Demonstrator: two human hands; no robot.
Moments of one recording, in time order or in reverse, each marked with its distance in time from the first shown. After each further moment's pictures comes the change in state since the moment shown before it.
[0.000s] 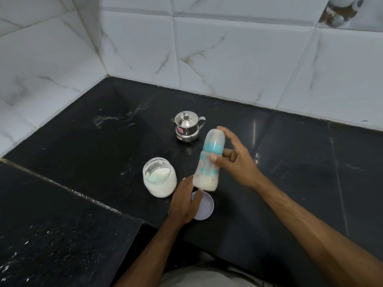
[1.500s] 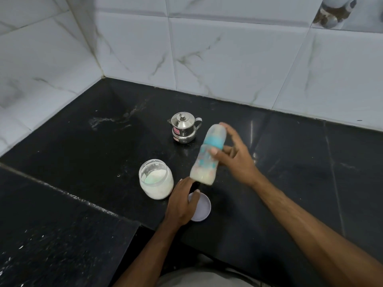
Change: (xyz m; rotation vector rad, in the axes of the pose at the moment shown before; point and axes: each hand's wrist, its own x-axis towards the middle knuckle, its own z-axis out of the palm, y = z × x) left_hand 0.001 -0.001 0.000 0.046 -0.004 -0.015; right_hand 0.007 0.001 -0.005 0.068 0.075 -0.010
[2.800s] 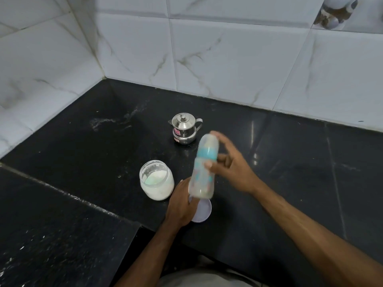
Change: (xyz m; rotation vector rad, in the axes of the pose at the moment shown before) left_hand 0.000 0.013 -0.005 -0.018 -0.029 -0.070; right_hand -0.011 -0.002 0.006 -0.052 -0.129 0.018
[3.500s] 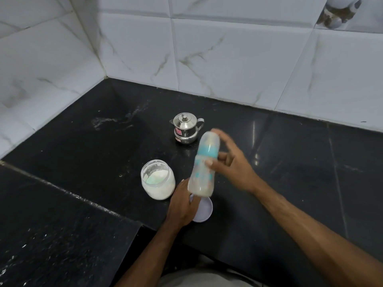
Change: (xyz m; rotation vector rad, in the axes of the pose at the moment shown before) left_hand 0.002 -0.008 0.002 -0.061 -0.007 -0.001; right_hand 0.004 -0.001 0.003 0.037 0.002 -0.019
